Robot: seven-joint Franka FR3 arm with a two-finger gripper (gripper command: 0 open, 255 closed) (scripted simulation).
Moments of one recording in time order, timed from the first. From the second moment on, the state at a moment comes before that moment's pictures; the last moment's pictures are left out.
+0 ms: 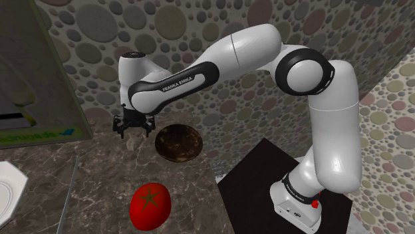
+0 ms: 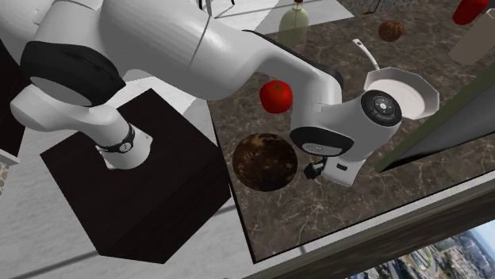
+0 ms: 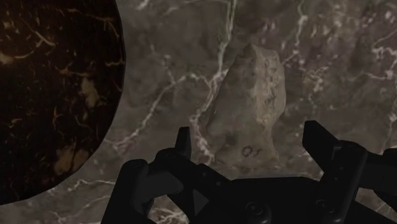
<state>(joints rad) 0.22 0.63 0.37 -1.59 -0.11 2.22 1.08</state>
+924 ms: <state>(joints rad) 0.22 0.63 0.37 -1.59 -0.11 2.22 1.08</state>
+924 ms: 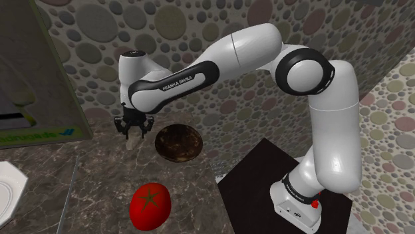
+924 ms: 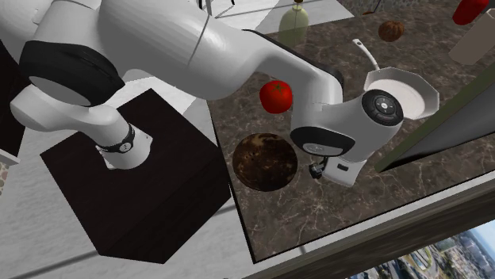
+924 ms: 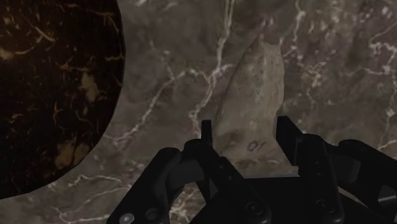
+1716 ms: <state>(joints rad) 0.21 0.56 0.39 -1.55 -0.09 2.11 1.08</state>
